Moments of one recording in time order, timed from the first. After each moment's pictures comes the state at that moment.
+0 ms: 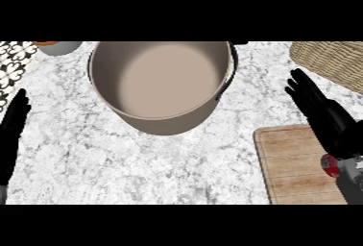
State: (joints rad) left arm 0.02 0.62 -0.11 -1.68 0.08 0.35 0.13; right arm -0.21 -0.58 0.24 -1.64 -0.48 -0.12 0.14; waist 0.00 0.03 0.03
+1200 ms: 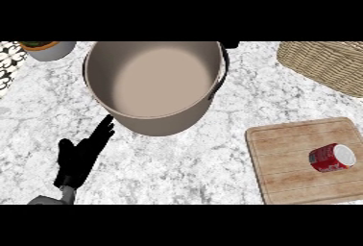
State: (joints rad) left arm -0.03 0.37 -0.30 -1.45 0.26 0.08 0.12; right arm 0.26 -0.87 -0.17 -1.74 -0.41 0.12 -0.39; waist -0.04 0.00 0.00
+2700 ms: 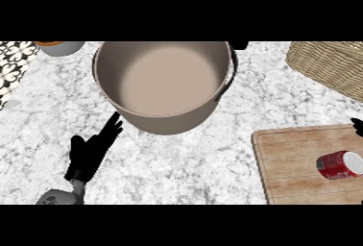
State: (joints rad) left arm -0.07 0.27 -0.24 -1.38 0.17 -0.01 0.10; right arm 0.01 -0.82 -0.04 -1.19 -0.06 0.45 -0.32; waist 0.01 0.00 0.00
